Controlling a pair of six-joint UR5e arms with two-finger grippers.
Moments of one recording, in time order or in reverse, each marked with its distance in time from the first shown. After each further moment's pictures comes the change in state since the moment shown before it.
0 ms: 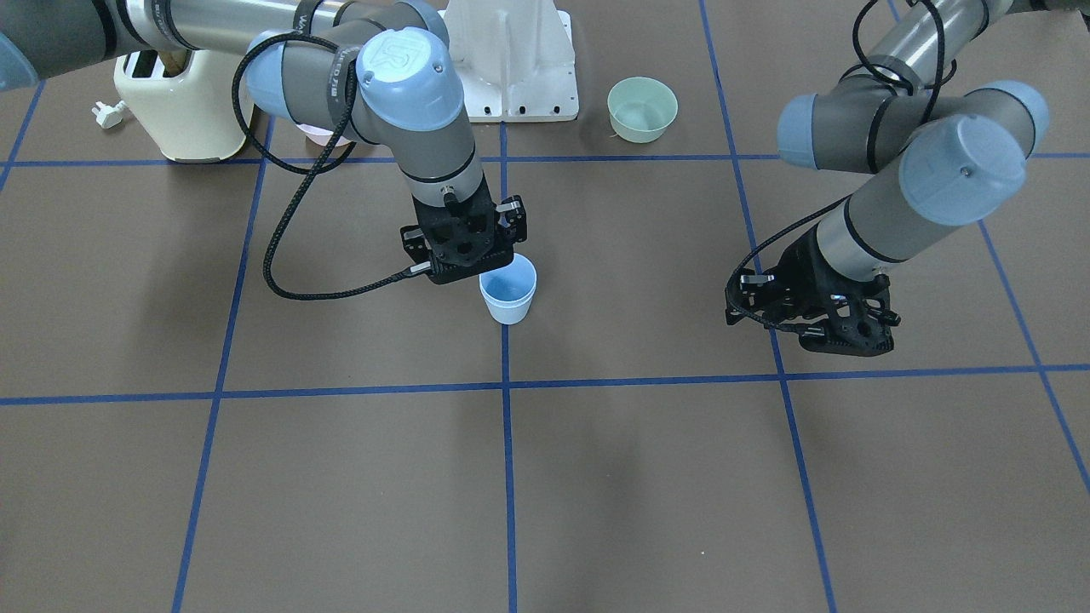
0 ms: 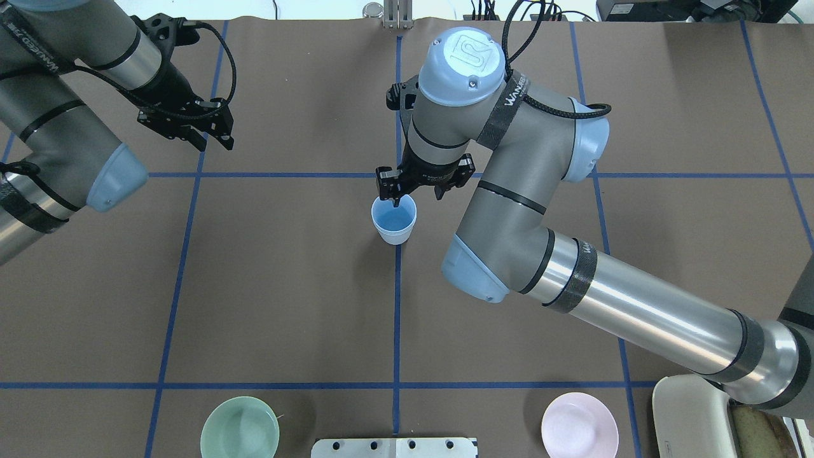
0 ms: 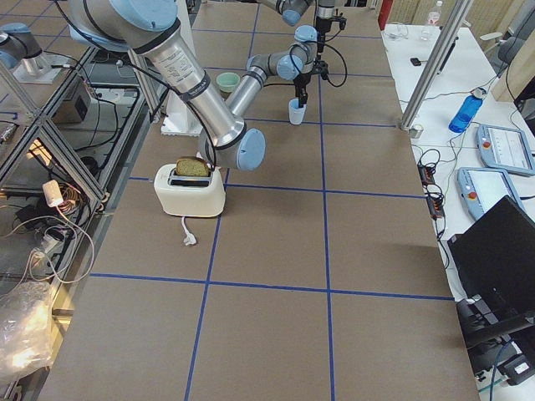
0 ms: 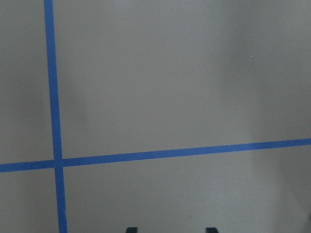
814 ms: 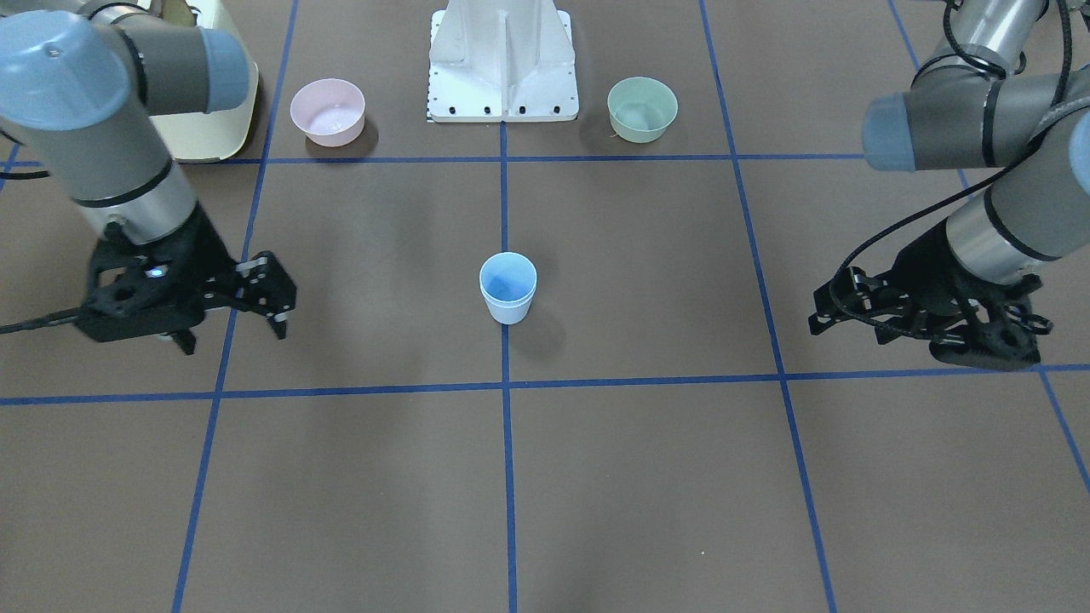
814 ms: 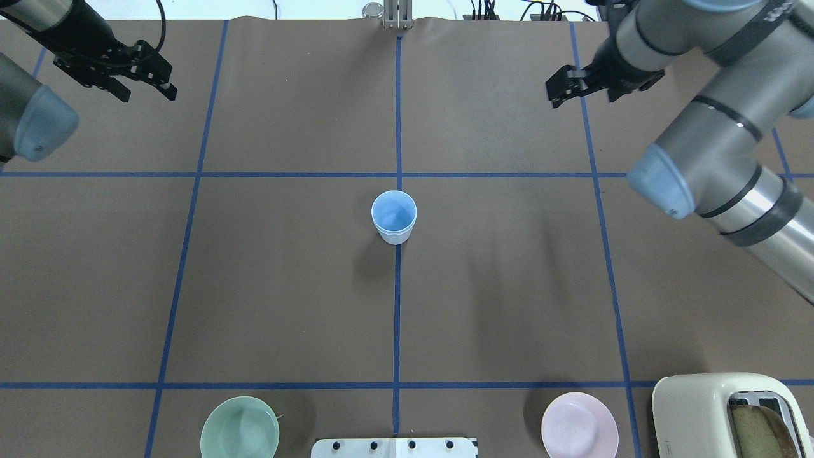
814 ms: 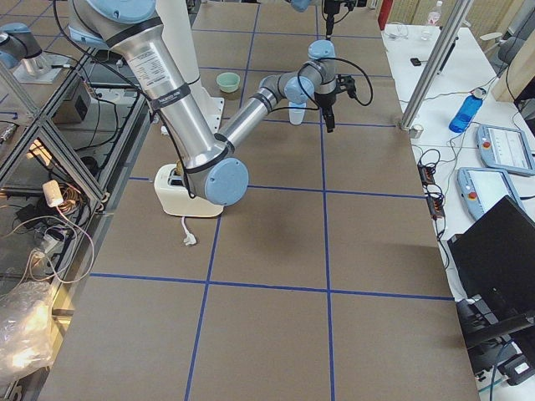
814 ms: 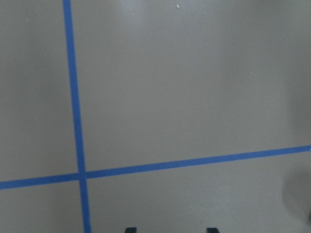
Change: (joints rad) left arm -0.176 0.037 -0.011 0.061 -0.059 0.227; right arm 0.364 -0.331 0.181 0.078 -0.016 -0.180
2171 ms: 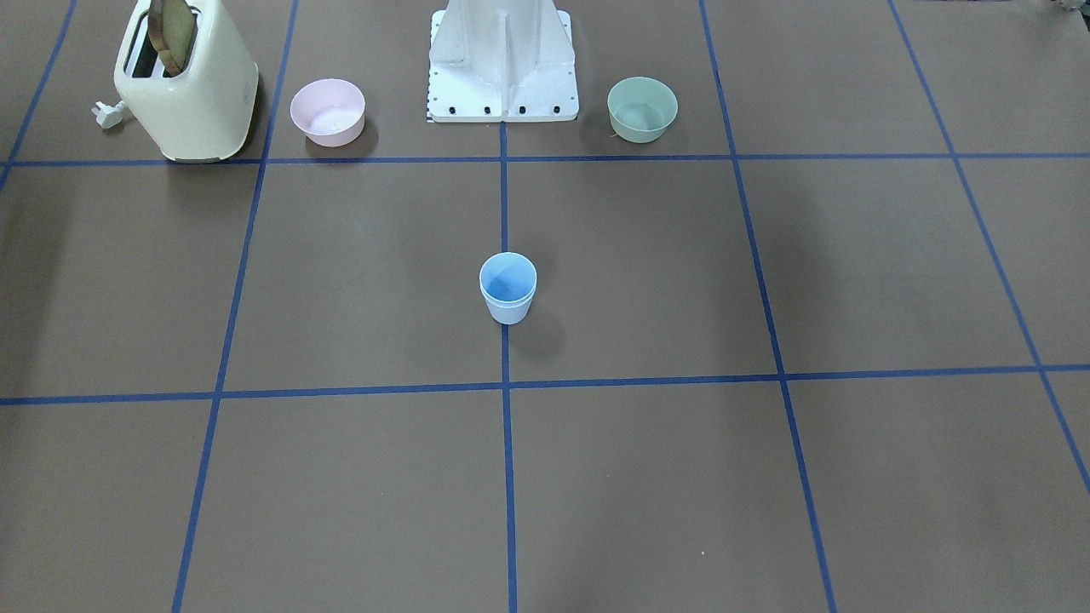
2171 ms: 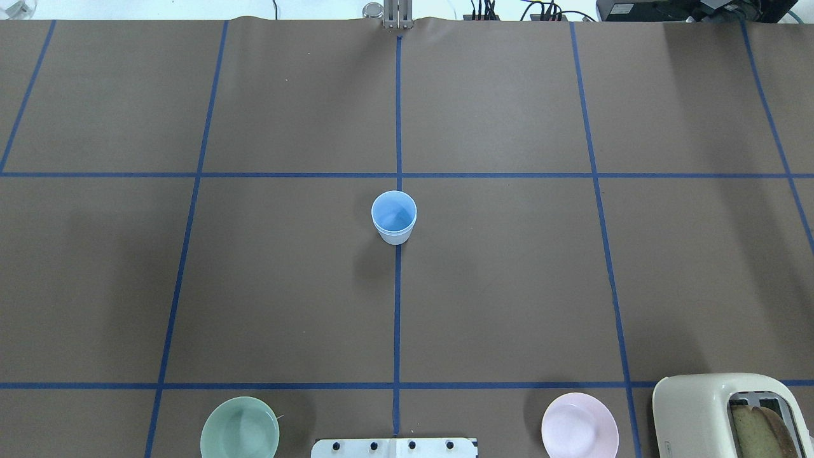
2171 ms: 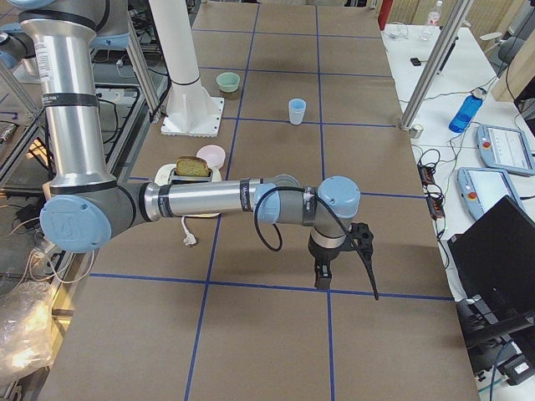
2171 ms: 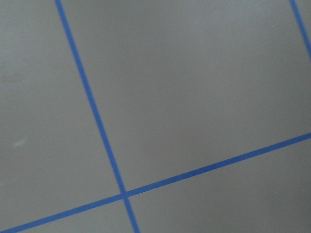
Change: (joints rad) left arm -0.437 0.216 0.225 0.191 0.003 0.913; right arm 0.611 -0.422 -0.165 -0.174 0.255 -0.815
